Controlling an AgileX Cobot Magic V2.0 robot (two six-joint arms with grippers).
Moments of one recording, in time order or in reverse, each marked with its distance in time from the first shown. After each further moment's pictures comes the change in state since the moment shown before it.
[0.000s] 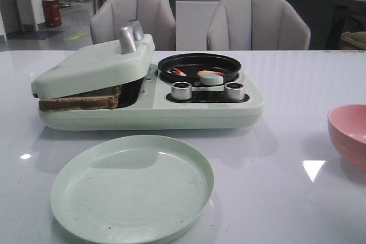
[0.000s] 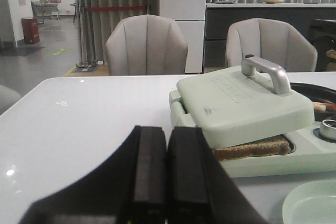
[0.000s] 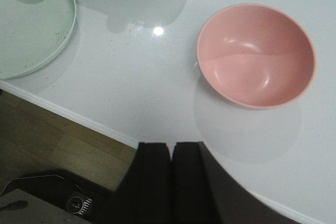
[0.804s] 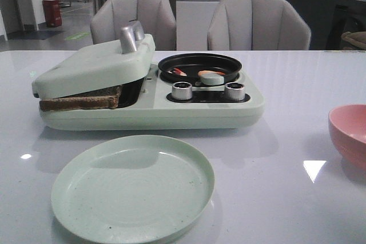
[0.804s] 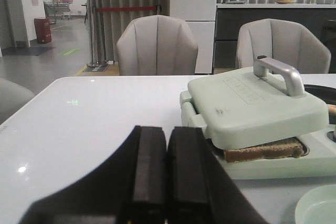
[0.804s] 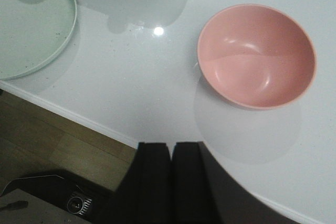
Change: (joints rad) left arm 0.036 0.000 0.000 0.000 0.000 0.000; right arm 0.000 0.000 0.000 0.000 0.000 0.000
